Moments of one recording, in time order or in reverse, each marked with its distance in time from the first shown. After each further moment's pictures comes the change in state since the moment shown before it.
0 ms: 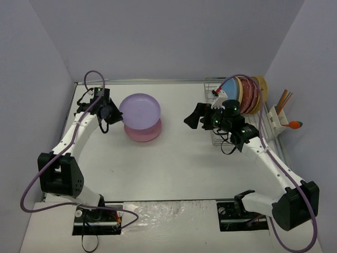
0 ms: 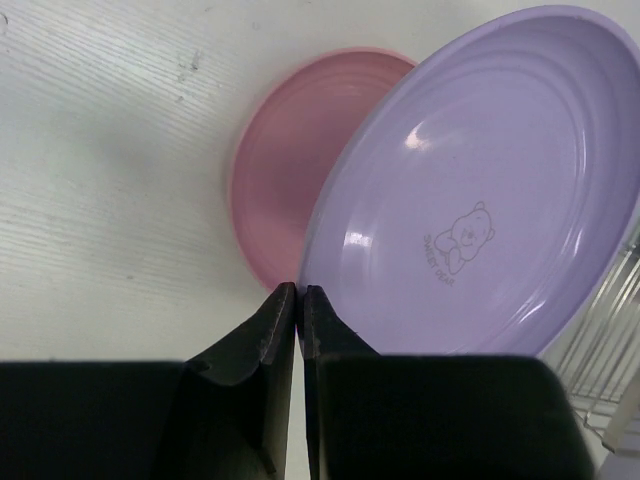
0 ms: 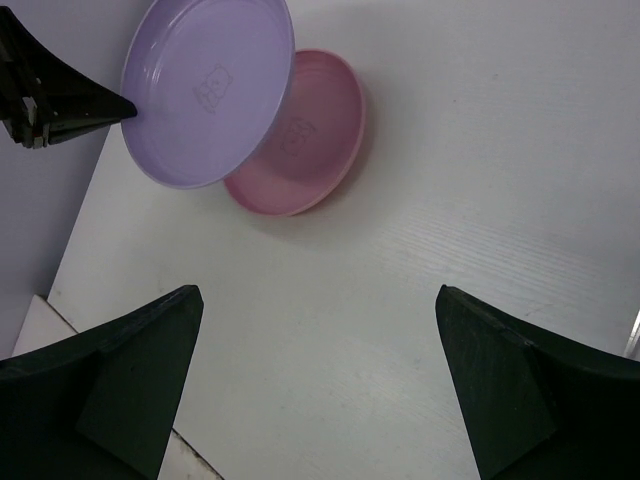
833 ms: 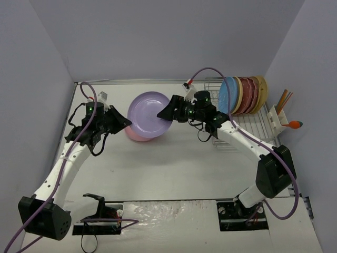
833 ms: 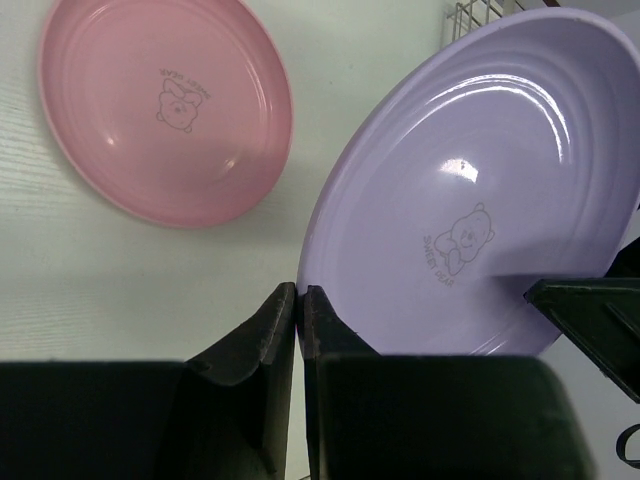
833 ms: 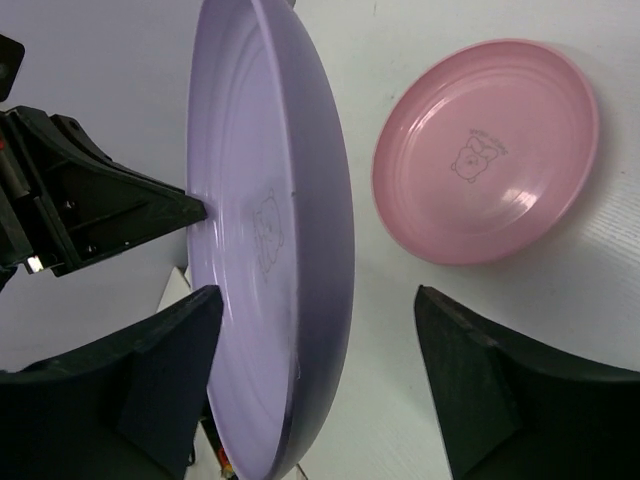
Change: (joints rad) left arm -0.079 -0.397 -0.274 0.179 0.211 -0.061; right arm 0.176 0.352 0.190 0.252 -0.125 0.238
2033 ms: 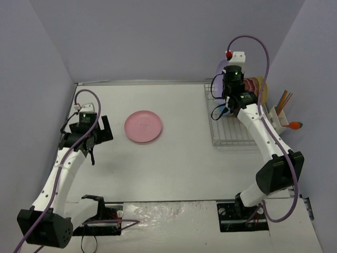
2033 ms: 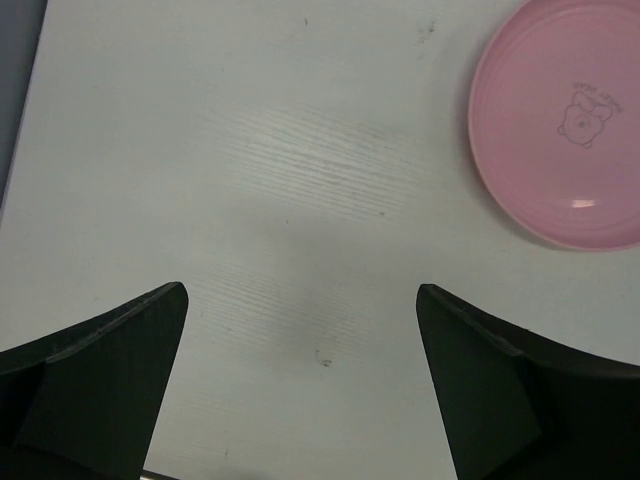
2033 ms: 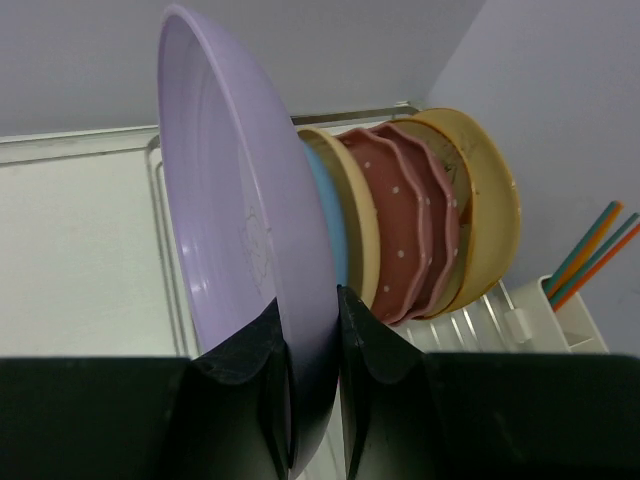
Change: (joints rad) left arm 0.091 -0.074 -0.015 -0.290 -0.511 0.447; right arm -0.256 -0.017 0.331 -0.381 1.013 -0.668
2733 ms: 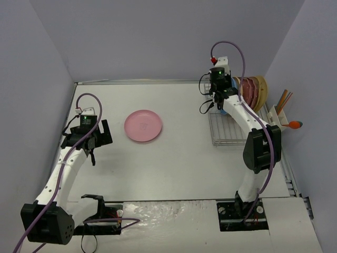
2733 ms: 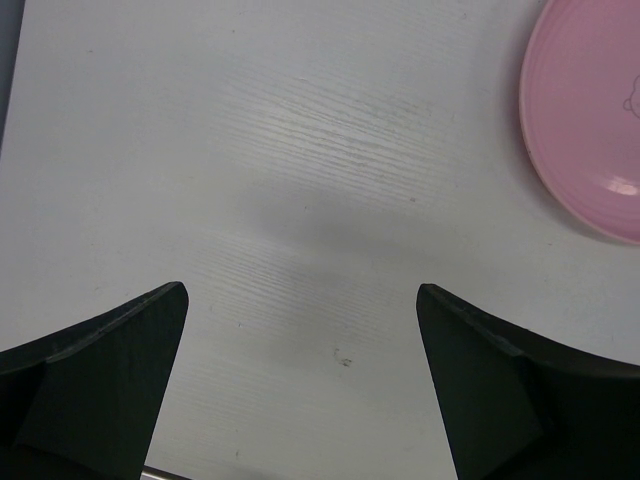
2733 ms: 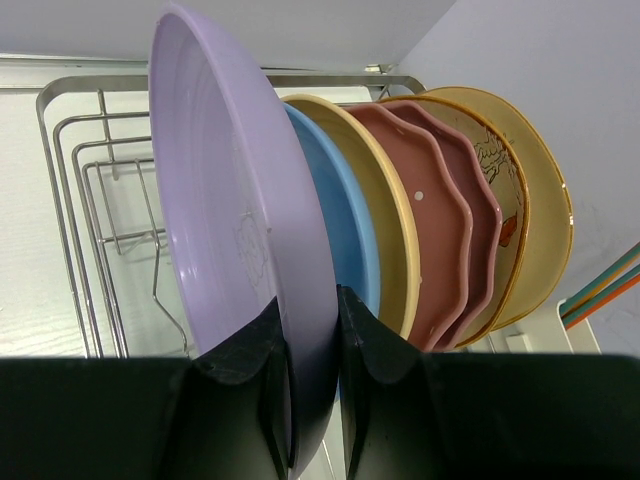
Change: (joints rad) left arm 0.043 0.013 -0.106 0.047 0.010 0.032; right arm -0.023 0.328 0.090 0.114 0.149 -0.149
